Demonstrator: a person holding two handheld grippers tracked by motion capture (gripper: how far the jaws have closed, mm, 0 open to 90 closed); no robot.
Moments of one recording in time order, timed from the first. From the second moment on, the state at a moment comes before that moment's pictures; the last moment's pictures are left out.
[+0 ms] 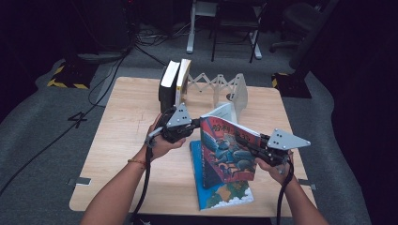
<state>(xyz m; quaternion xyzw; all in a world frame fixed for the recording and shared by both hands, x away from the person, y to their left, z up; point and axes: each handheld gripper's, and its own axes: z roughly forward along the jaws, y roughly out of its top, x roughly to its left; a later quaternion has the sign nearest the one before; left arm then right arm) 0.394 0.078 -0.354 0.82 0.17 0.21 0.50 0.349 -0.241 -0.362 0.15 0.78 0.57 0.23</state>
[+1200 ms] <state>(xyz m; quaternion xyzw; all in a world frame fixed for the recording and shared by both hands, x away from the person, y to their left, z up) 0.350 0.044 -0.436 0.85 0.21 0.04 0.48 0.347 -0.248 -0.373 0.15 0.77 0.58 0.24</state>
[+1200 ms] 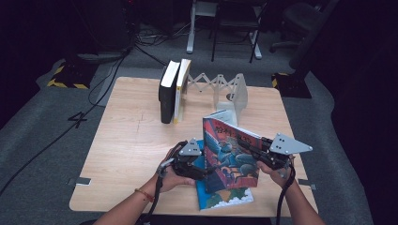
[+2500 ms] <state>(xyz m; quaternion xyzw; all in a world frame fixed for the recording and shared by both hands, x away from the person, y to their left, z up) 0.343 0.044 -0.391 0.81 0.16 0.16 0.54 0.337 -0.253 -0.356 0.12 0.75 0.60 0.26</state>
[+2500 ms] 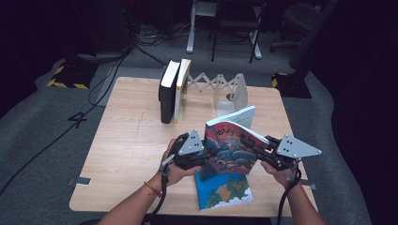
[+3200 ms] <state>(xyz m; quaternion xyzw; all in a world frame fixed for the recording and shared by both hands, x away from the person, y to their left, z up) 0.329 0.056 -0.399 0.80 0.14 0.14 0.56 0.329 -0.288 -0.378 0.20 0.73 0.60 0.27</state>
